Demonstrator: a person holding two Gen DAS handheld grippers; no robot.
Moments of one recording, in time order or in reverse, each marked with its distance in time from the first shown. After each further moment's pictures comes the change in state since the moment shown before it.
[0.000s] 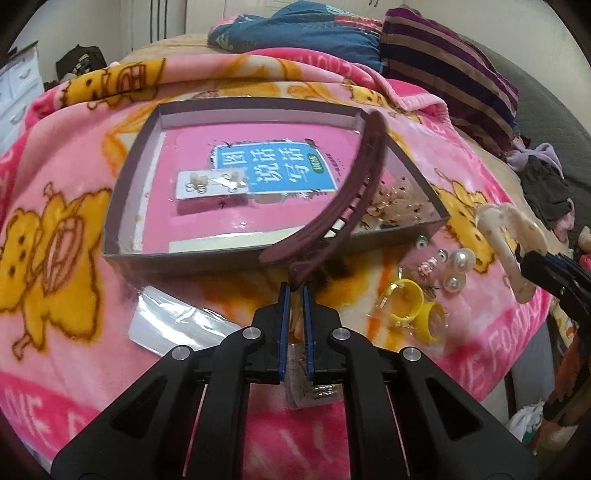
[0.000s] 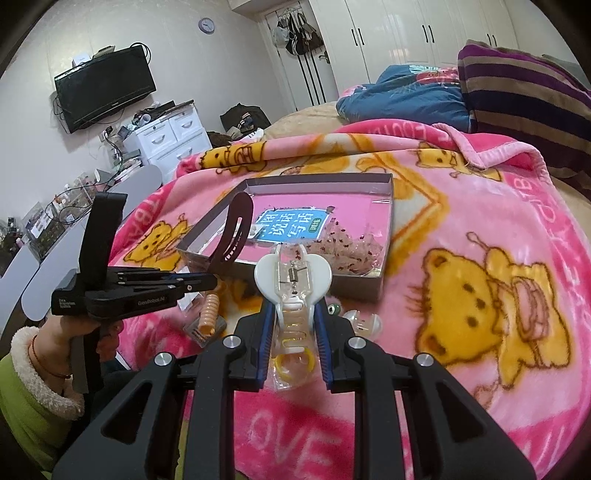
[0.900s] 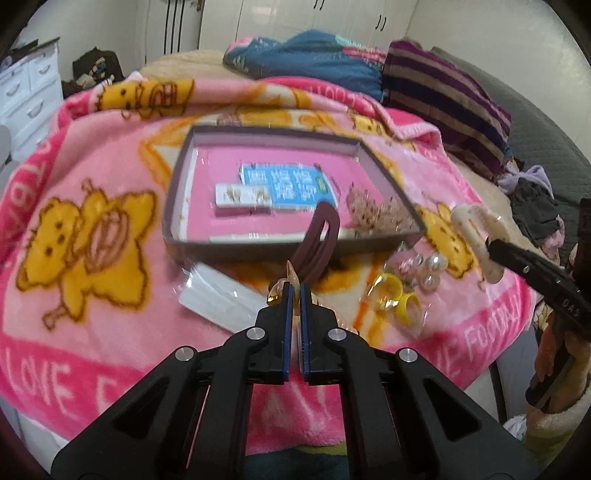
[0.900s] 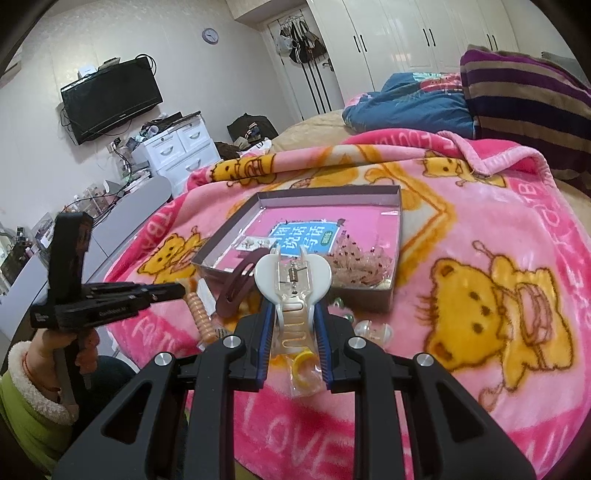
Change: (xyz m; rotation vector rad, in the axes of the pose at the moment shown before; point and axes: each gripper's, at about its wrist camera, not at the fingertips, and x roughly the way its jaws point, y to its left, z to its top) left arm -0.067 0.013 -0.015 -0.040 -0.100 0.005; right arm -0.015 0.009 0.008 0.015 -0.038 0.040
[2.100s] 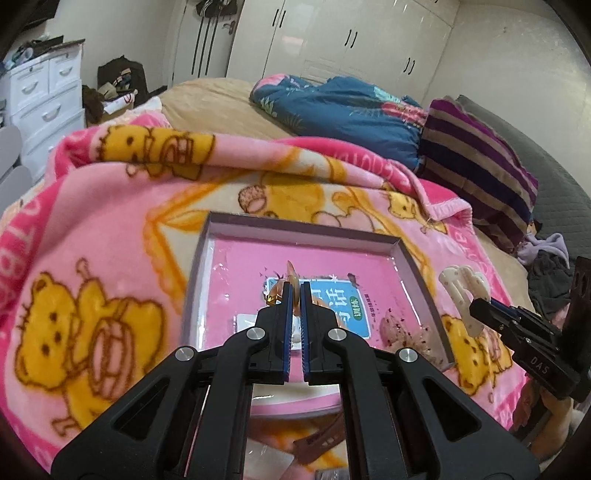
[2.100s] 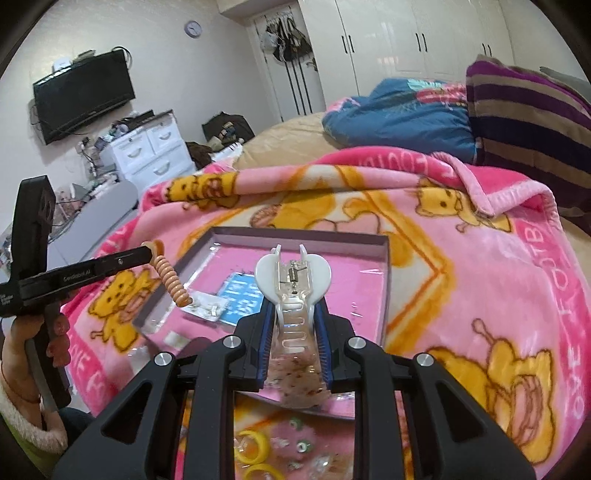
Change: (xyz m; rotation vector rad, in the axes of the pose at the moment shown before) left arm 0.046 0.037 0.109 -0.113 -0.124 0.028; right arm 0.090 -0.031 0.087 -0.018 0.019 -0.116
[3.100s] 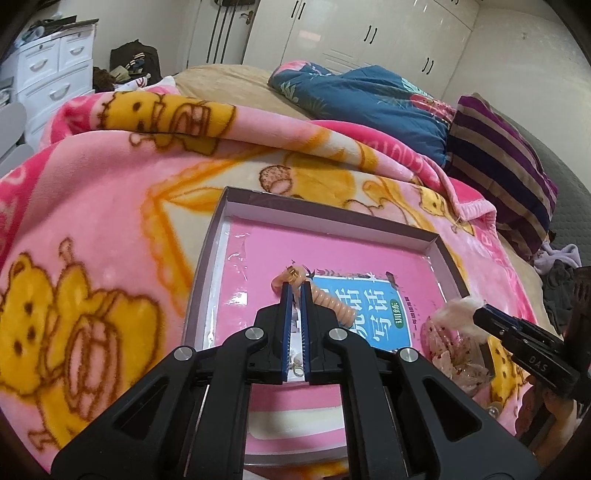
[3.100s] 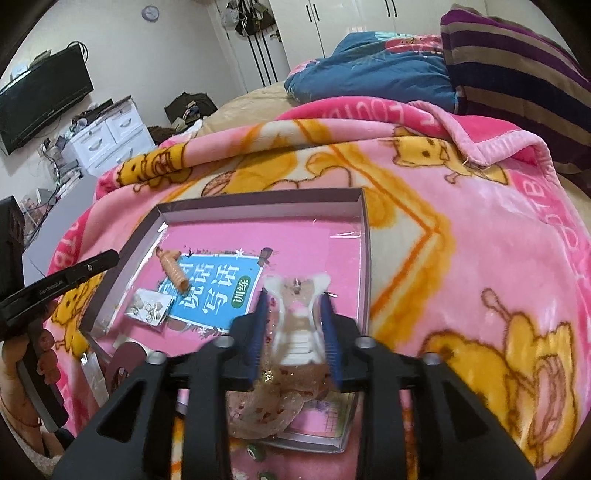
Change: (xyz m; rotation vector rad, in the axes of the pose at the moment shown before) left arm 0.047 0.031 -0.008 -0.053 0.008 0.033; right arm 0.060 -0.030 -0.014 0.100 0.098 -0.084
